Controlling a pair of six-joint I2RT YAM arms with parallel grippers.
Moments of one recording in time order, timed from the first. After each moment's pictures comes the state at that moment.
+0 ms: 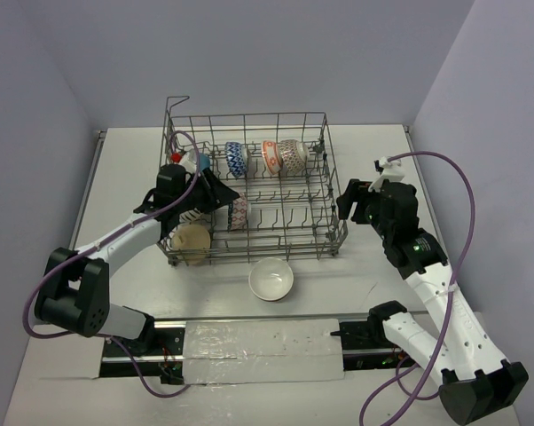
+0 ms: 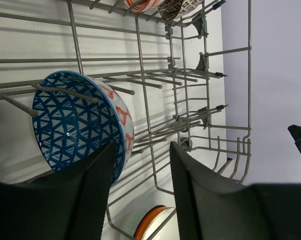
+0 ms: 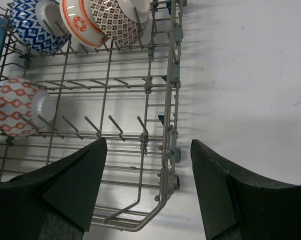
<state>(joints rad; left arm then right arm) -0.36 1.42 0.82 0.13 0.41 -0.83 0.29 0.78 0.83 -0.46 0.09 0.29</state>
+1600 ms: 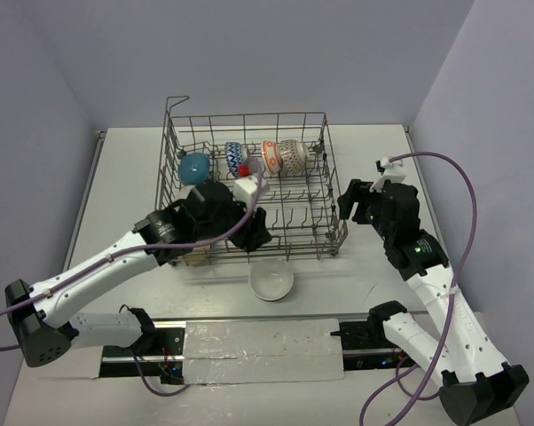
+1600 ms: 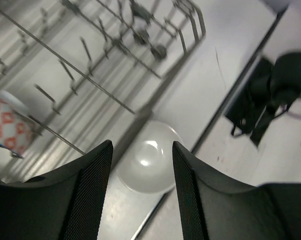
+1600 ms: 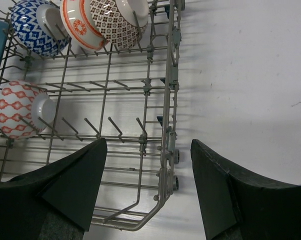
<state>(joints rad) -0.91 1.19 1.15 -0.46 0.15 -0.24 0.29 0.77 0.83 -0.46 0.10 0.29</state>
